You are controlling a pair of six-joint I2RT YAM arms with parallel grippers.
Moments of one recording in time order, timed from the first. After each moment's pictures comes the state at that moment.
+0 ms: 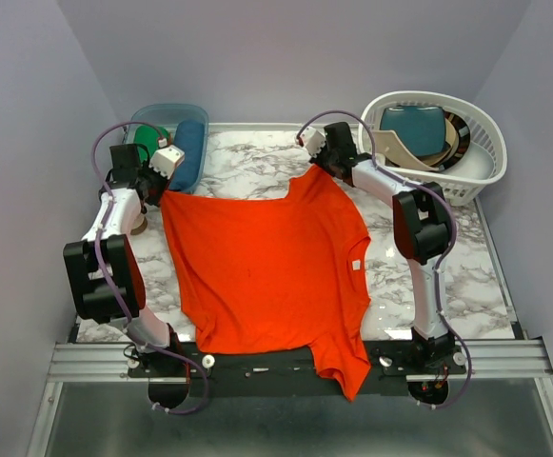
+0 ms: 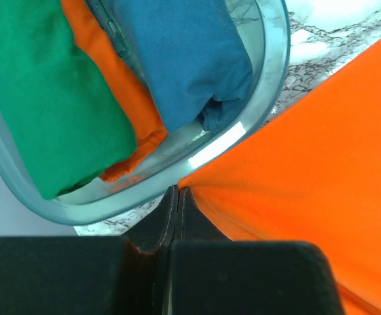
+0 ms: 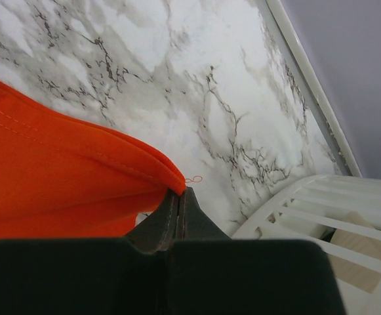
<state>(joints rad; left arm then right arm) 0.20 1.61 1.16 -0.35 0.31 0.69 0.39 2.22 1.73 -0.15 0.07 -0.70</state>
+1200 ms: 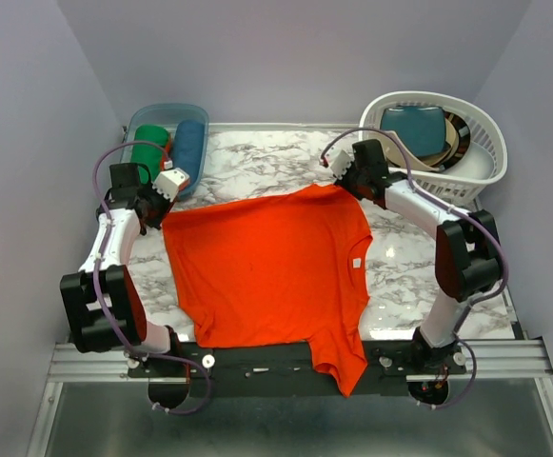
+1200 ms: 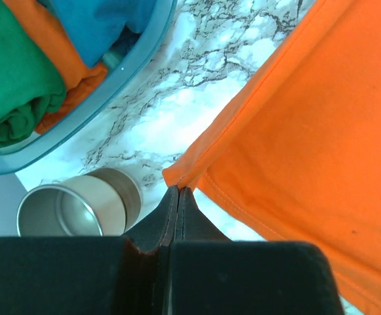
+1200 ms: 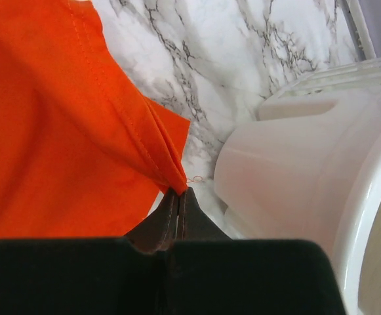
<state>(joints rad) 0.20 1.44 1.01 -0.48 0.35 0.76 0.35 1.80 1.29 -0.23 0.03 -0.71</state>
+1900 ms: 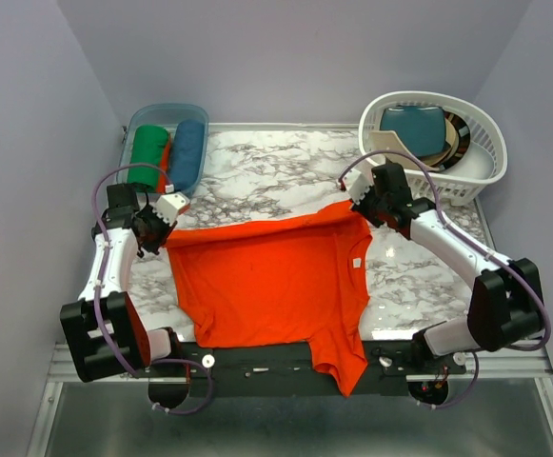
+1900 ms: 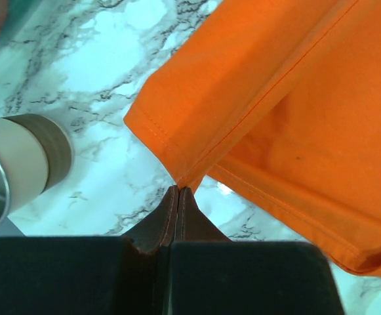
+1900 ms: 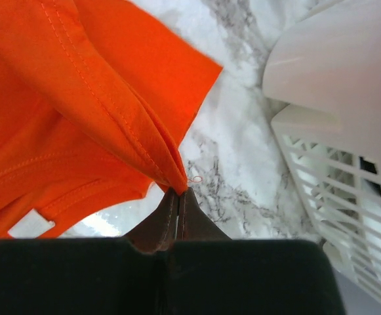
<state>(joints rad) 0.24 1.28 0.87 -0.64 0.38 0.85 0.35 1.44 1.01 -0.36 0.02 -0.65</state>
